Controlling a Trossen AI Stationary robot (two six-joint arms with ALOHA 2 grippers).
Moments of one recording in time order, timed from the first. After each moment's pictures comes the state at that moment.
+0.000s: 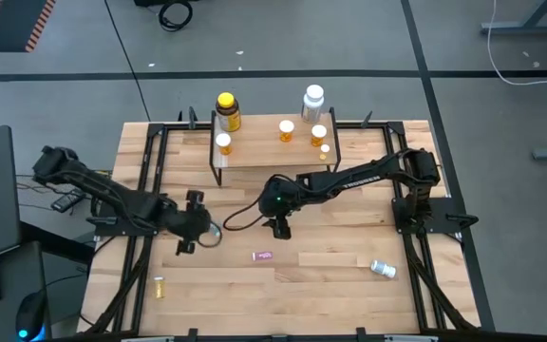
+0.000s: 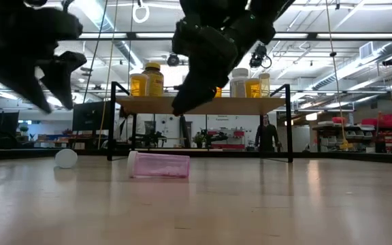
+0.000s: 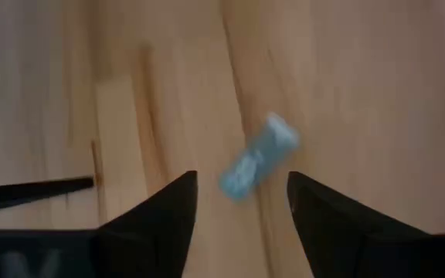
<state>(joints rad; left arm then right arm) -0.40 1.09 0.65 -0.69 -0.38 -0.08 0.01 1.90 1.33 -0.28 -0.13 0.00</state>
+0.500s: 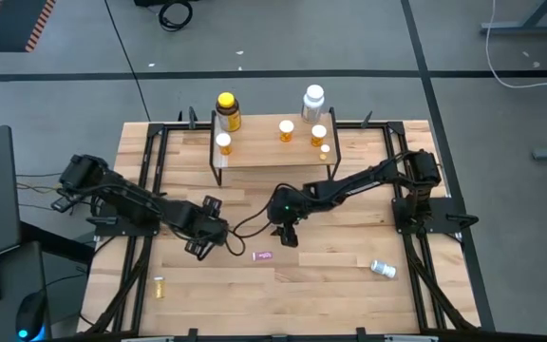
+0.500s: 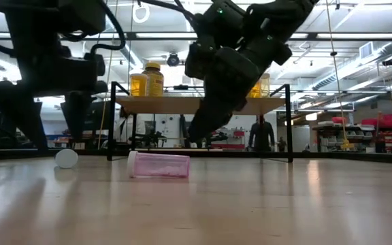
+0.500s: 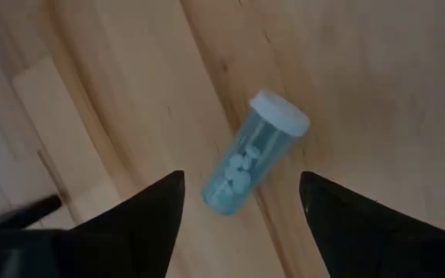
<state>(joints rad) -0.32 1.47 0.77 -0.73 -0.30 0.10 0.04 1.90 1.14 -0.11 -0.18 0.11</state>
